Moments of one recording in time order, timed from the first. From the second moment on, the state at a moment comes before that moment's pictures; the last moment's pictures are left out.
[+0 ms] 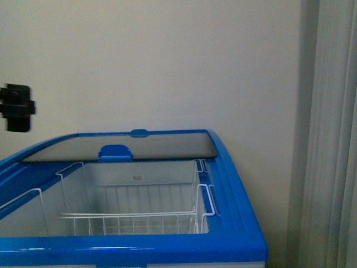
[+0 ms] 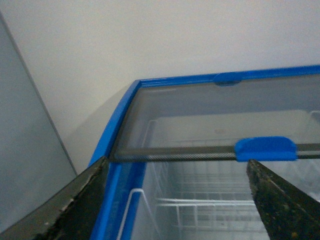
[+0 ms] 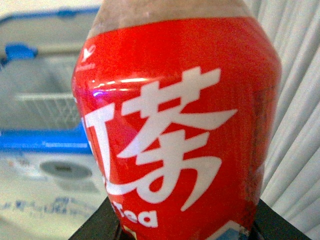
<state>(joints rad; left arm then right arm) 0.01 1.55 1.03 0.57 0.00 0.13 -0.19 0.56 0.73 -0.41 -0.23 0.01</state>
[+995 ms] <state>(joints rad) 0.00 0.70 0.10 0.59 0.00 0.00 0.50 2.00 1.93 -0.62 -0.19 -1.19</state>
